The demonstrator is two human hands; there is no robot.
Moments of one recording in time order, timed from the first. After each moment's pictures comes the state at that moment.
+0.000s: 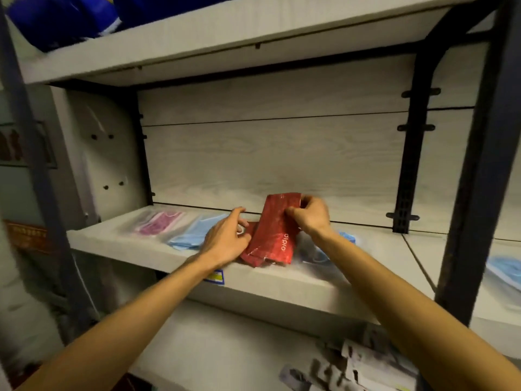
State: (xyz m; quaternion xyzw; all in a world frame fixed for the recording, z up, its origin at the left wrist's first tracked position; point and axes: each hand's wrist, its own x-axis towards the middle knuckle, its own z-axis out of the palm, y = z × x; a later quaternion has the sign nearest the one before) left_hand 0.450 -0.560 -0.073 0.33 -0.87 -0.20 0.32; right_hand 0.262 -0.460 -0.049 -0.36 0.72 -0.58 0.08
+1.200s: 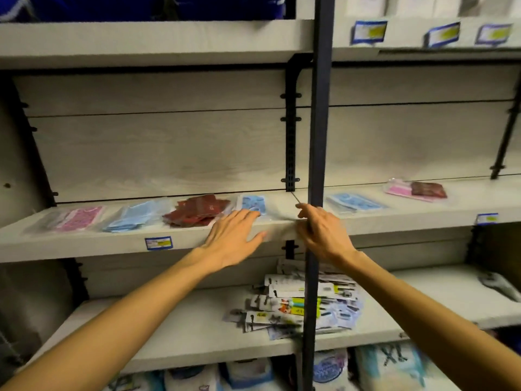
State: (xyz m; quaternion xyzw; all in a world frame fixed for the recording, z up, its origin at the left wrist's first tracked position) left_hand 0.477 -0.385 -0.086 0.02 -0.97 0.03 0.25; right_hand 0.345 -0.175 -0.106 -0.43 0.83 -0.22 -0.28
